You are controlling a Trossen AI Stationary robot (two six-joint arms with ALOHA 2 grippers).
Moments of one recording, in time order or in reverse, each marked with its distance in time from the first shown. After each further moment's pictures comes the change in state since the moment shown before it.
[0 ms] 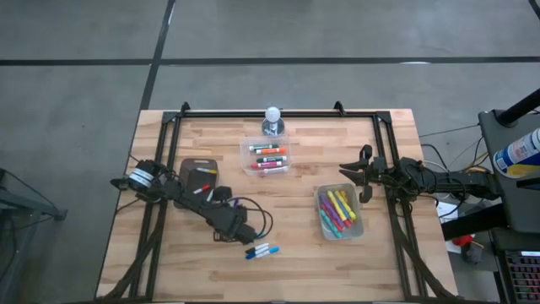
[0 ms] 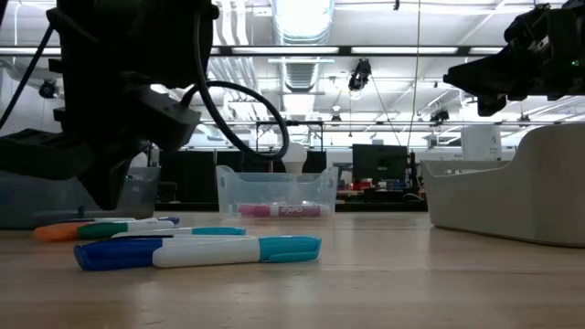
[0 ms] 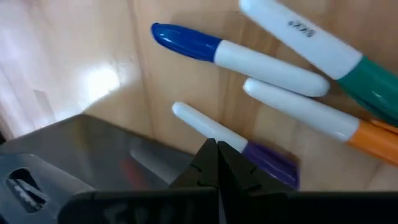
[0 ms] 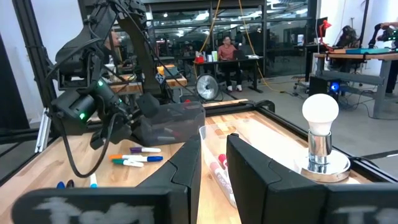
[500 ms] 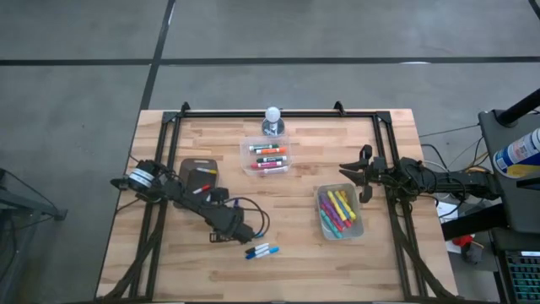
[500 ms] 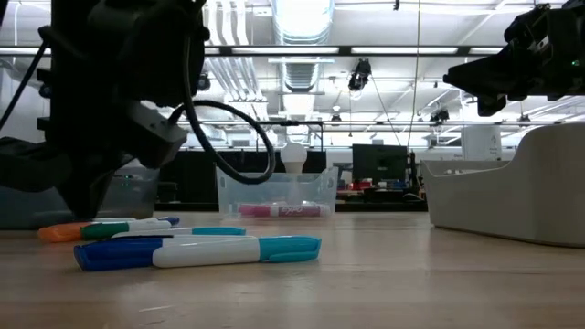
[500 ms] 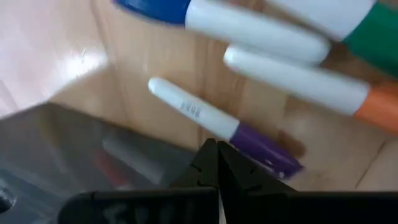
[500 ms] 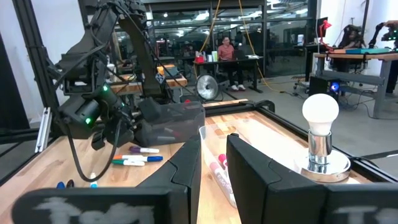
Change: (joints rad) left arm 0.003 0.001 -0.048 0.021 0.079 0.013; right arm 0.000 0.000 0.000 0.000 0.000 0.000
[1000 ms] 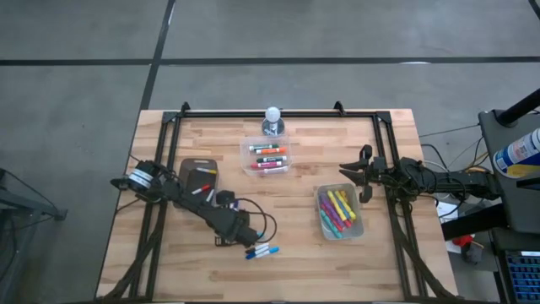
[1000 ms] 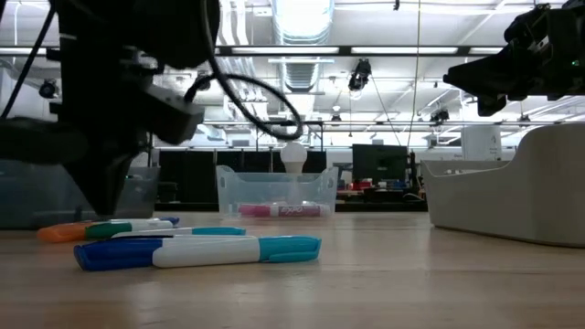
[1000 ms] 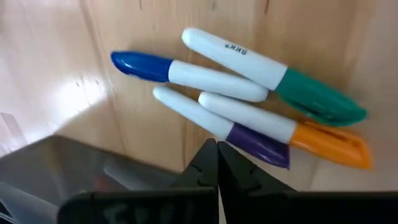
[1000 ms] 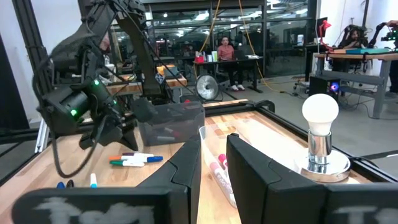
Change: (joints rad) left arm -0.018 0.001 0.077 0.028 -0.008 0.029; right arm 0.000 0.000 0.000 0.000 0.000 0.000
